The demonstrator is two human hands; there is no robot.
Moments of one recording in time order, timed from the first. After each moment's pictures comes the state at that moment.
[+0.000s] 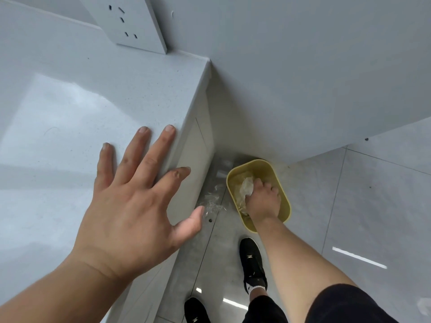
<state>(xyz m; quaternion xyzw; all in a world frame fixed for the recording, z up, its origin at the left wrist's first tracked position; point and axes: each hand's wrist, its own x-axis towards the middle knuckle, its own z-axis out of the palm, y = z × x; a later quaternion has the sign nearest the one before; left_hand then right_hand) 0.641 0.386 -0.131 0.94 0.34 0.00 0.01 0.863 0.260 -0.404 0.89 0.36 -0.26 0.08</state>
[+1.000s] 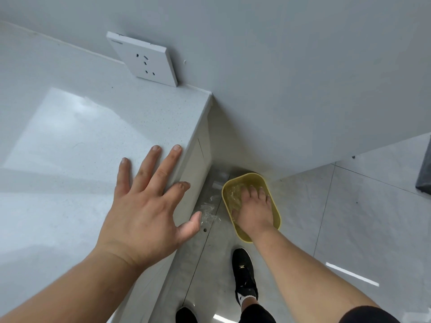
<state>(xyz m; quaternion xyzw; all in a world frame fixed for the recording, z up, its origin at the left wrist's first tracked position) 0.642 0.385 -0.130 0.94 0.35 -0.01 0.02 0.866 0.263 -0.349 0.83 0.47 -0.29 0.09</state>
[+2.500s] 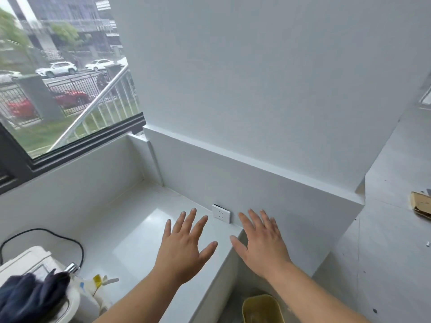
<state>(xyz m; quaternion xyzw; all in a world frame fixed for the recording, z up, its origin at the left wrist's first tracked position) 0.598 0.341 0.155 0.84 0.53 0.07 0.03 0.831 0.292 0.145 0.74 0.67 -0.05 -0.06</state>
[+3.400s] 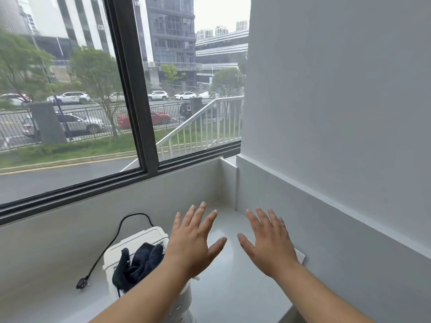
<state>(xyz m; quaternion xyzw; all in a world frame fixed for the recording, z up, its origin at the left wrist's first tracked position) 0.398 0.317 0.249 0.75 0.64 0.15 -0.06 0.633 0.339 0.243 0.61 0.78 -0.01 -0.12</state>
